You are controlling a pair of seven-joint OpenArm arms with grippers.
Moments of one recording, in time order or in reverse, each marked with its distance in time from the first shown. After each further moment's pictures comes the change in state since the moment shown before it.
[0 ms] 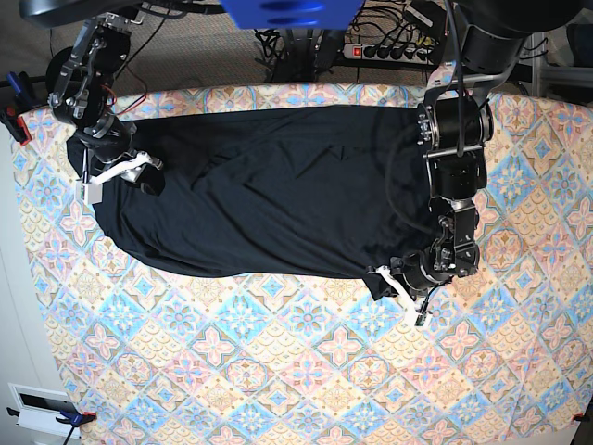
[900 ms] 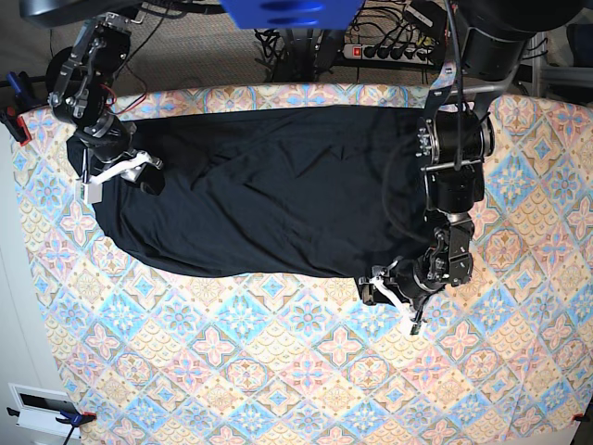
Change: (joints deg) left arm -3.9 0.0 1.6 -7.6 -0.9 0.4 -3.3; right arm -0.2 0.0 0.0 0.2 0.0 0.0 0.0
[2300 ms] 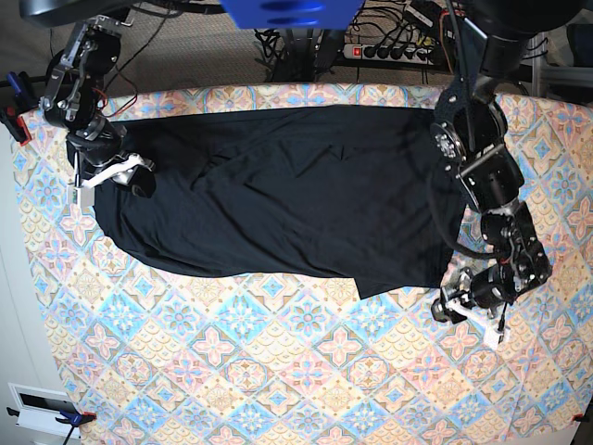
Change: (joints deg) left arm 0.4 -4.8 -23.0 21.5 -8.0 0.3 29.0; right arm 0.3 2.8 0.0 0.0 0.1 0.0 0.0
